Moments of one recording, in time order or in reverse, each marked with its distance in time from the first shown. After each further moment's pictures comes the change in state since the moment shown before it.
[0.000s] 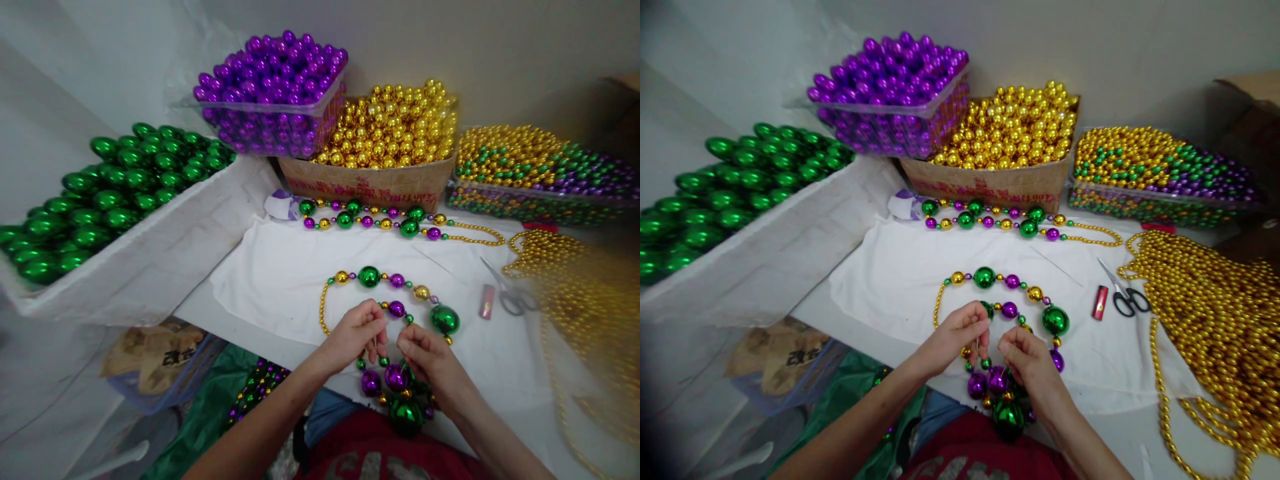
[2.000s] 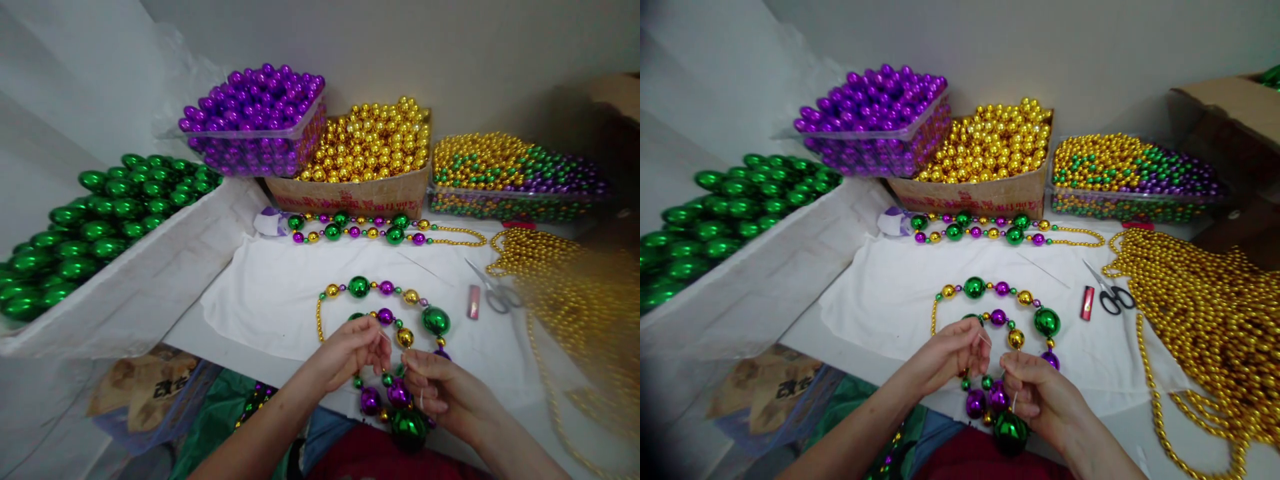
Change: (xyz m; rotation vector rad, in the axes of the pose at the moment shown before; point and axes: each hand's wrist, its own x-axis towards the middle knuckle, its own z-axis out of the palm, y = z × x) left_hand 0.003 0.002 0.011 -0.281 -0.191 -0.035; right_hand -0.018 -0.008 -0.021 0.819 -0.230 0.418
